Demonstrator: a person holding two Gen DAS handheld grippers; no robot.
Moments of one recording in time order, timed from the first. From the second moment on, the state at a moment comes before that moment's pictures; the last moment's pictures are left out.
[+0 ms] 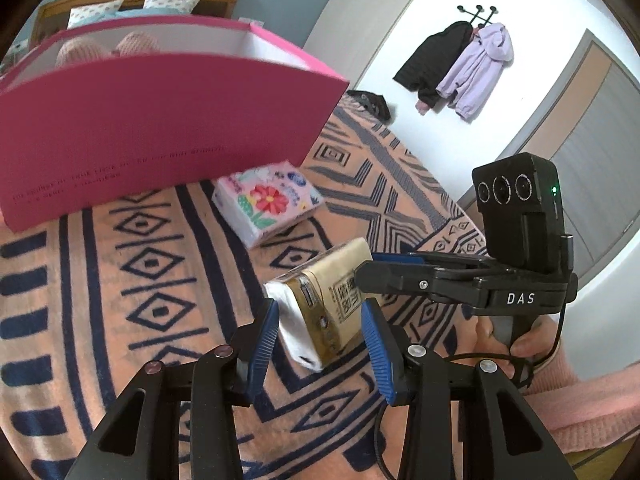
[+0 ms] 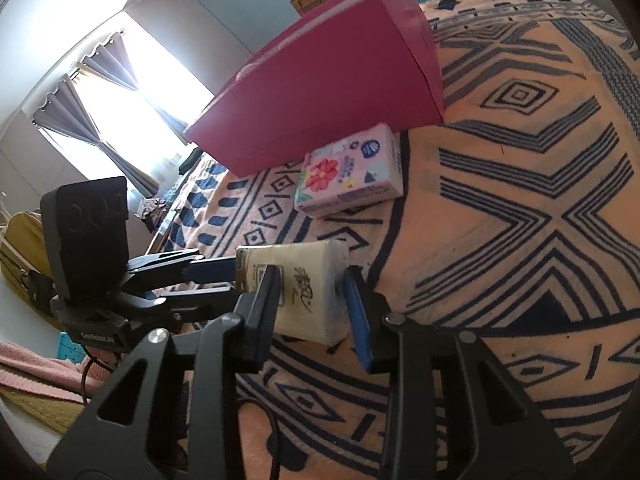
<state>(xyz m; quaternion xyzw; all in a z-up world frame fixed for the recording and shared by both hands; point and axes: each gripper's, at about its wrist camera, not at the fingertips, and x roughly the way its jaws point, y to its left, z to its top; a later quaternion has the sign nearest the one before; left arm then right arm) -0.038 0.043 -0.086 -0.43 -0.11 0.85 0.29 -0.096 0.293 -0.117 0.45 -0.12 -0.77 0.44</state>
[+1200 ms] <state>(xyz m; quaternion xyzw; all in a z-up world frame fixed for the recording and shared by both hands) -0.070 0.031 -0.013 -0.34 -0.09 0.90 0.27 -0.123 0.277 -0.036 0.34 -0.10 -0.82 0.45</state>
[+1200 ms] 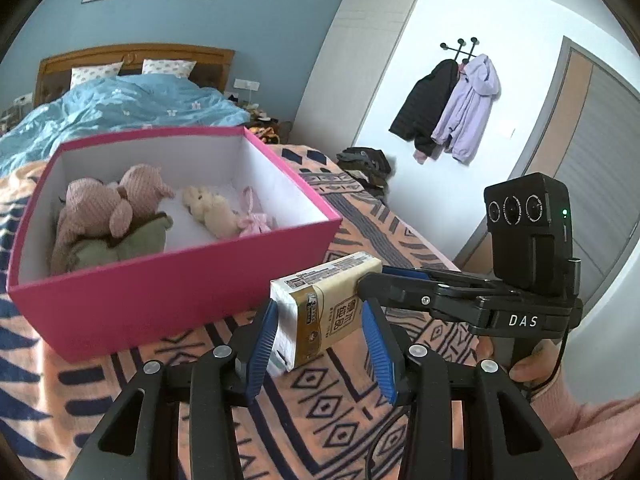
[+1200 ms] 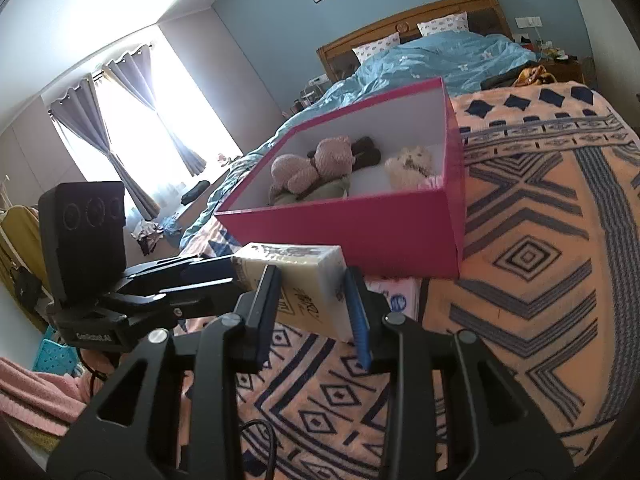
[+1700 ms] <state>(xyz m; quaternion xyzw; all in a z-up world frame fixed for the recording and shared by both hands) -0.091 0.030 -0.003 -0.32 -0.08 0.90 0.27 -0.138 0.274 -0.015 0.32 -0.09 -0.83 0.45</state>
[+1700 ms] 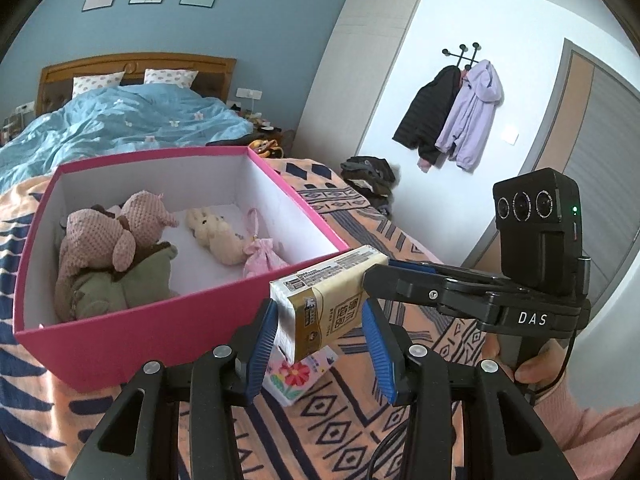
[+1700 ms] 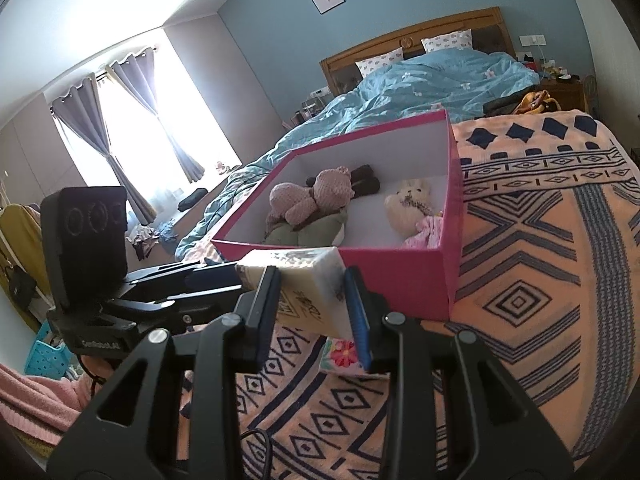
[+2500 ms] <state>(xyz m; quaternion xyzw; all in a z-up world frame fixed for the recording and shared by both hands) -0.126 0.018 0.015 -0.32 -0.09 0.91 0.25 -0.172 0.259 0.007 0.30 -0.10 -0.83 0.45</state>
